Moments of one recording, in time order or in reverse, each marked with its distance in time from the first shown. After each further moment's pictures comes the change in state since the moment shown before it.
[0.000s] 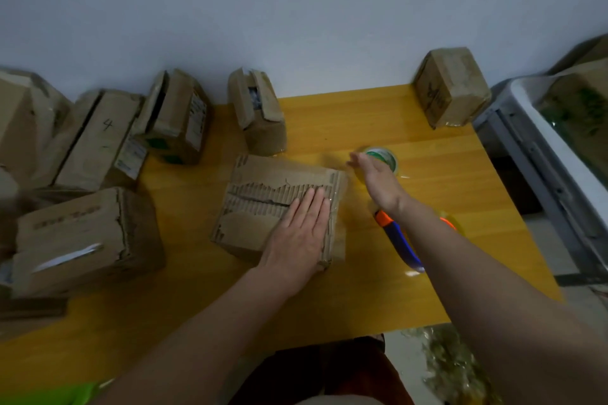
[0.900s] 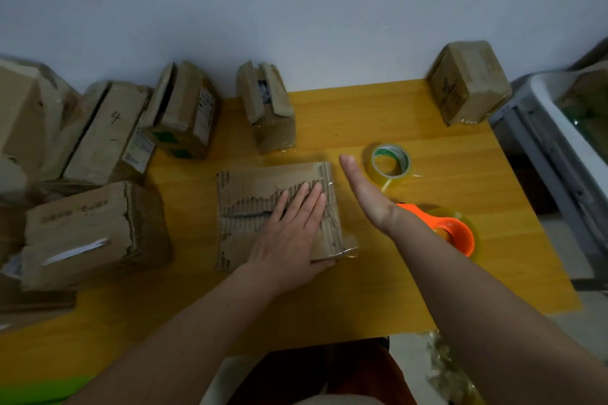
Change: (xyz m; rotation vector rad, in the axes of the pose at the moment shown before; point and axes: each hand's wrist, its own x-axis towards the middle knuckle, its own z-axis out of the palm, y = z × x) left_hand -0.003 -0.031 0.019 -0.099 0.156 0.026; right_hand -0.013 -0.008 0.035 0.223 -0.300 0.096
